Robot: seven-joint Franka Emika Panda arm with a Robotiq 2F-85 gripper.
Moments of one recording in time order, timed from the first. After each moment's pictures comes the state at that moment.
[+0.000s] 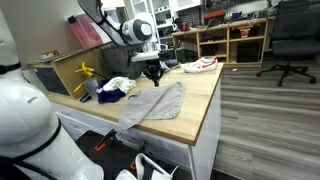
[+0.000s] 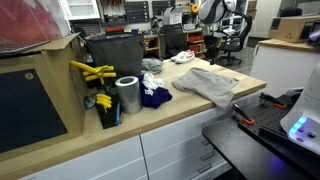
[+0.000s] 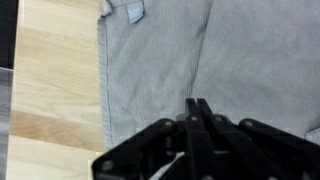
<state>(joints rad) -0.03 0.21 -0.02 -2.22 -0.09 2.27 -0.17</state>
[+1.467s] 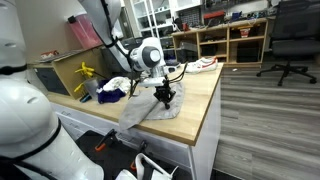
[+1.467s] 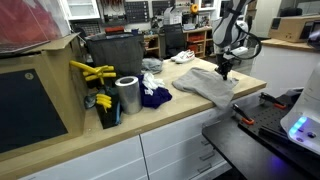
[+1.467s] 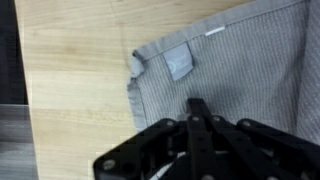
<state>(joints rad) -0.03 0.33 -0.15 -2.40 -0.24 2.59 0.07</state>
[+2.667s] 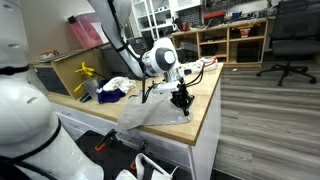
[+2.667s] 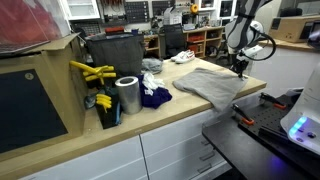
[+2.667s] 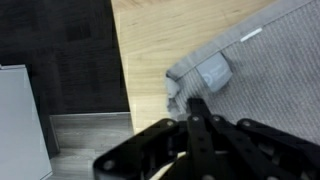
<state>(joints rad) -0.03 0.37 -0.34 -2.41 -0.42 2.67 0.19</state>
